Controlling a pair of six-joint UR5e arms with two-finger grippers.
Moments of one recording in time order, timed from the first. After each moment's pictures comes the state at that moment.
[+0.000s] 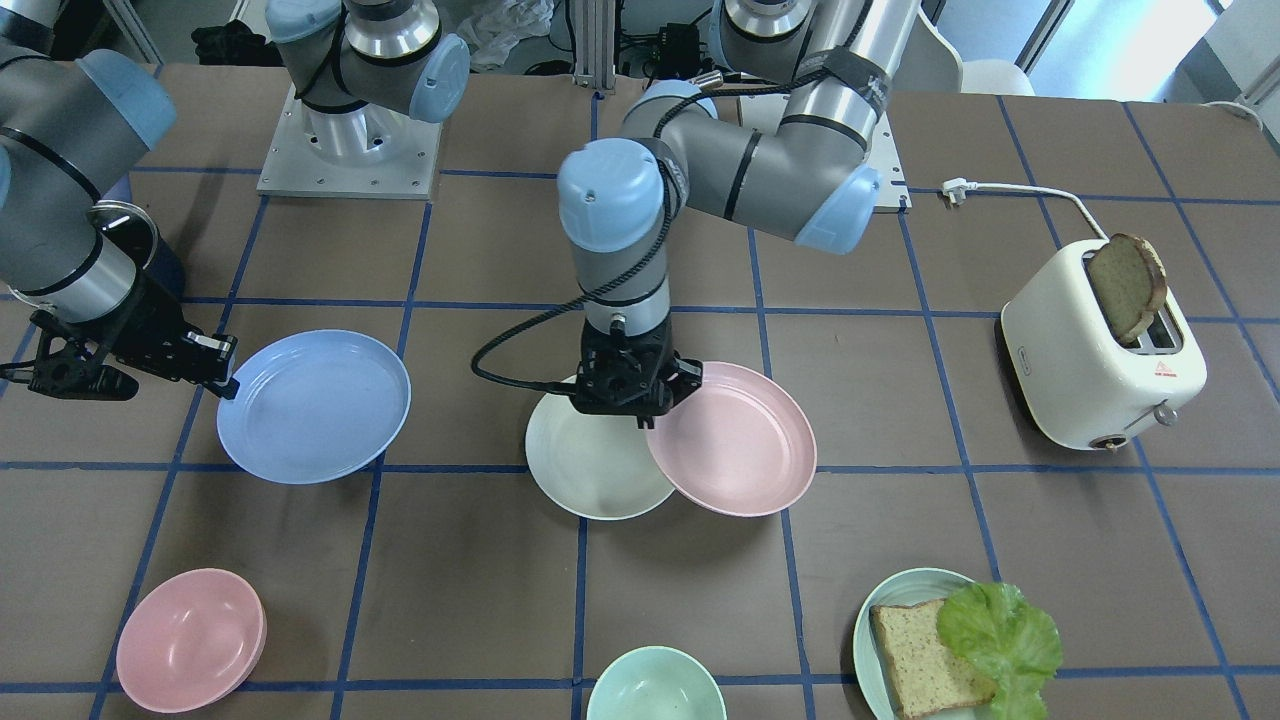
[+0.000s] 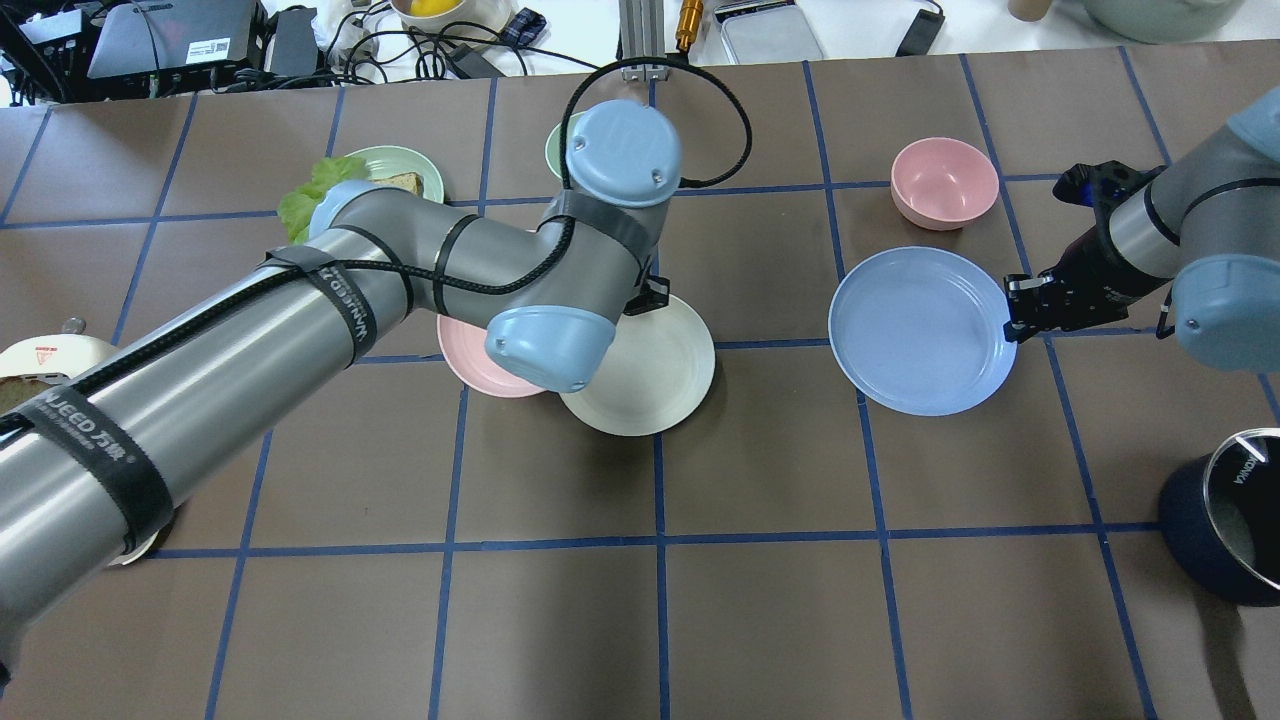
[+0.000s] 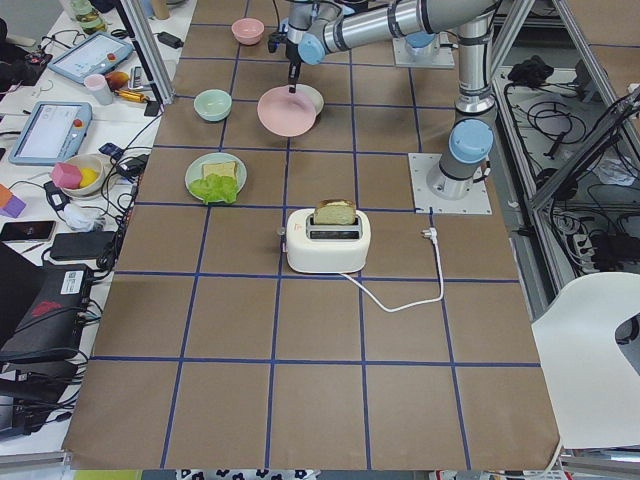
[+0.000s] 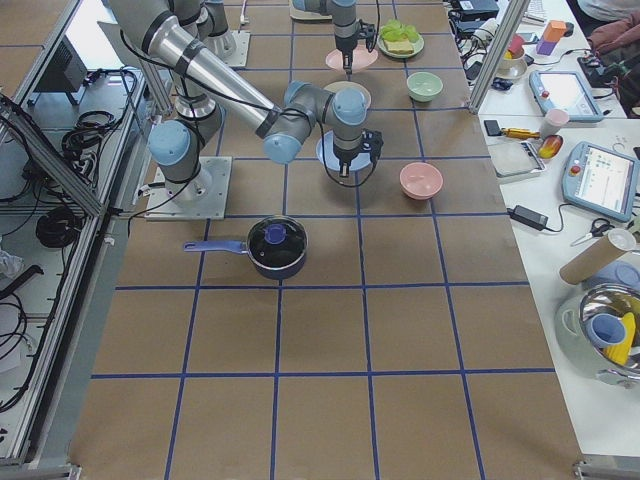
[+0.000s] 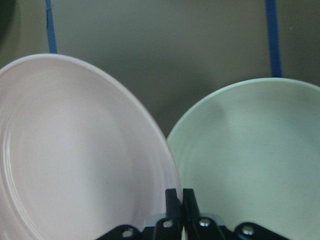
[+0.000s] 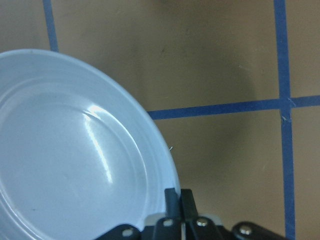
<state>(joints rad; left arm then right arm) -2.02 -1.96 -1.65 -1.03 1.78 -0.37 1.16 -1.45 2.01 -2.09 -1.38 -0.31</state>
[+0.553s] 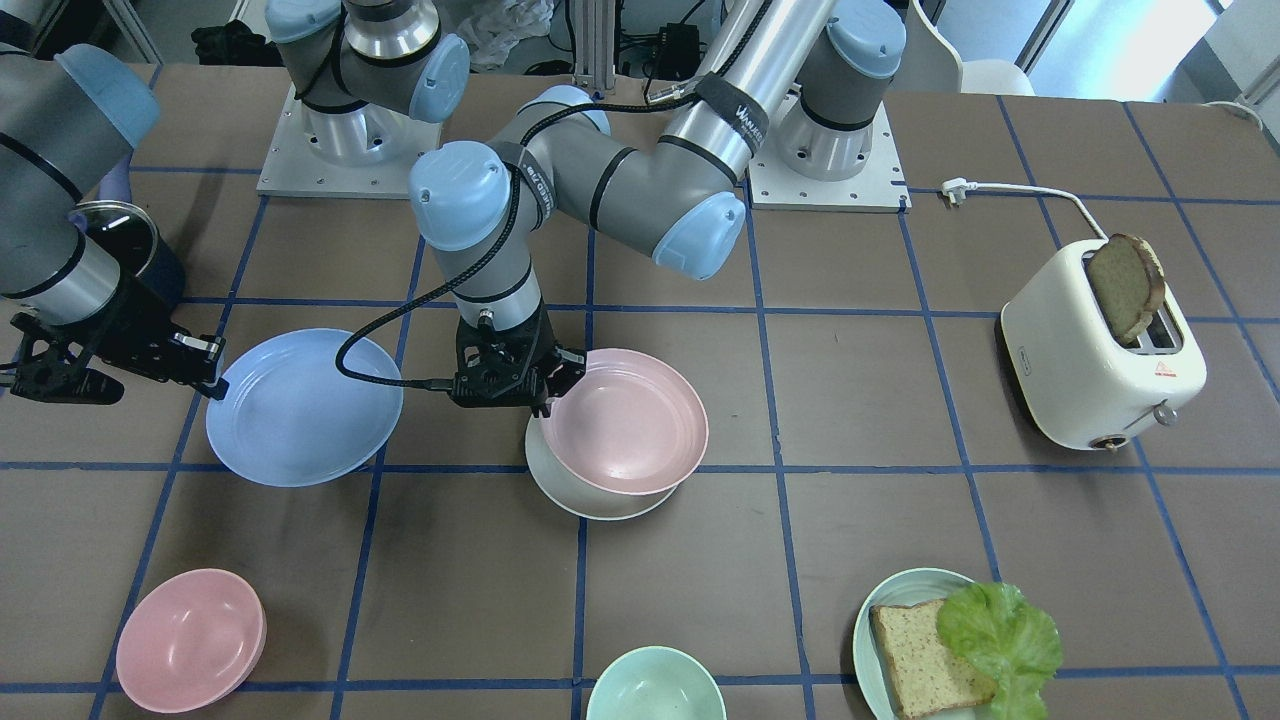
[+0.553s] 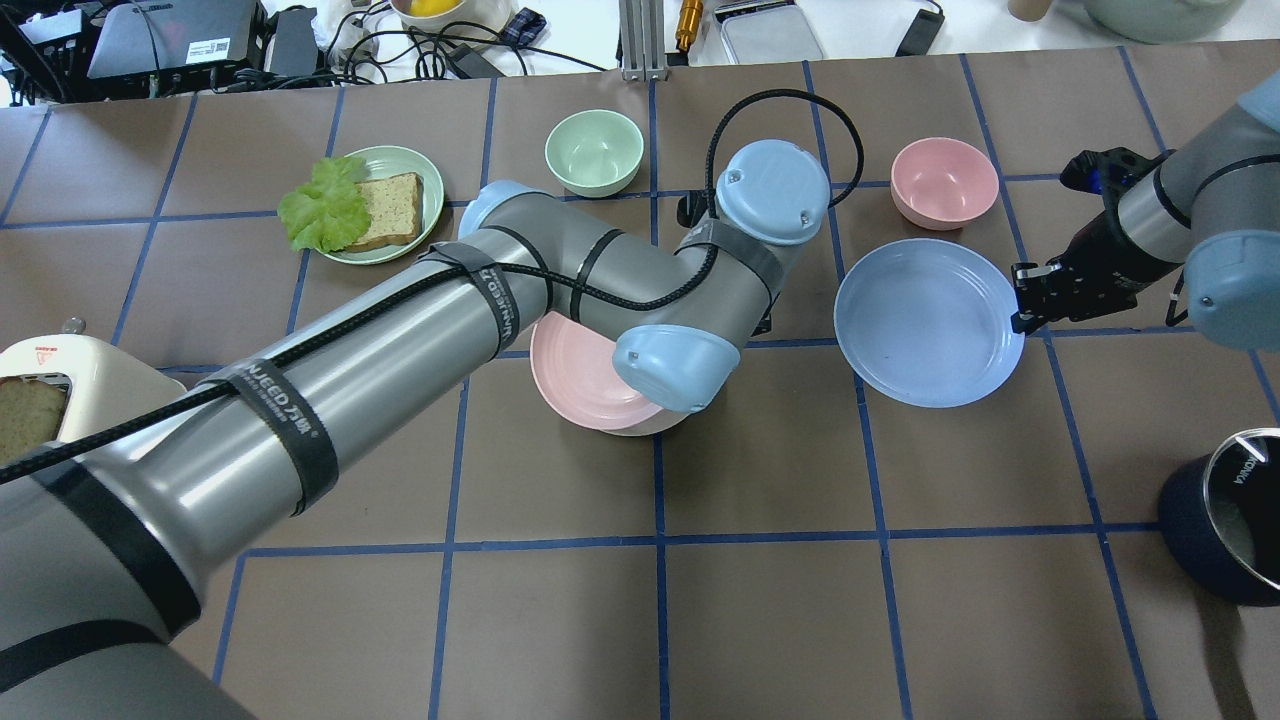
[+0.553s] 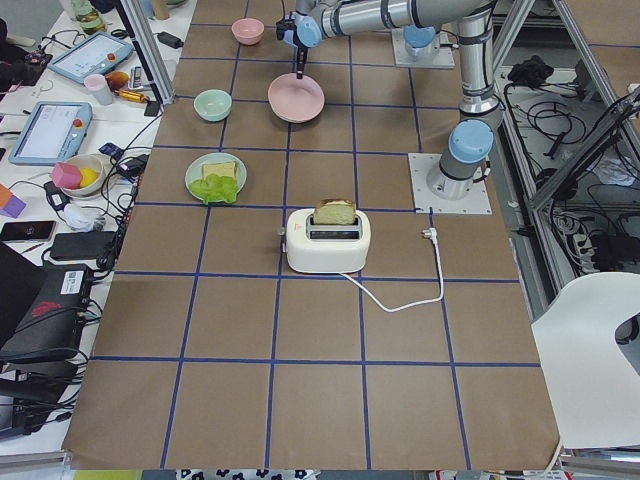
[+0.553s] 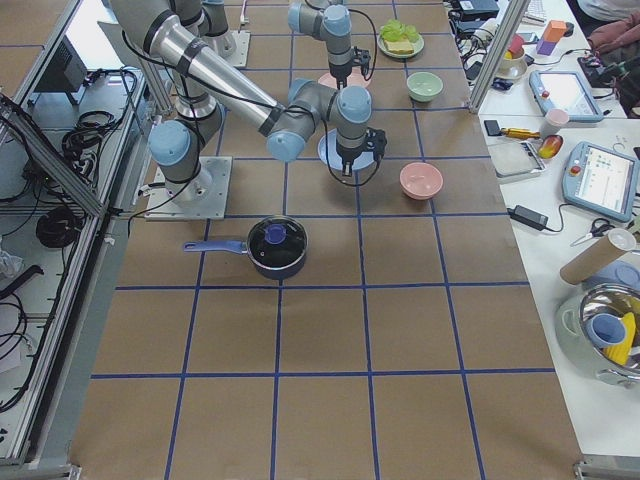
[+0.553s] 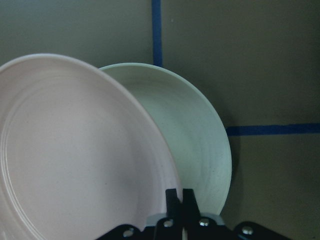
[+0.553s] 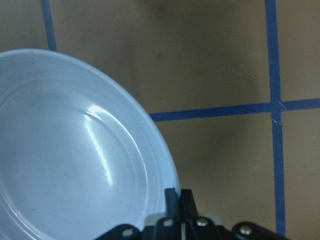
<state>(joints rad) -2.15 -2.11 -1.53 -1.07 1.77 -0.55 1.16 -1.44 1.97 -2.04 -1.39 -0.31</state>
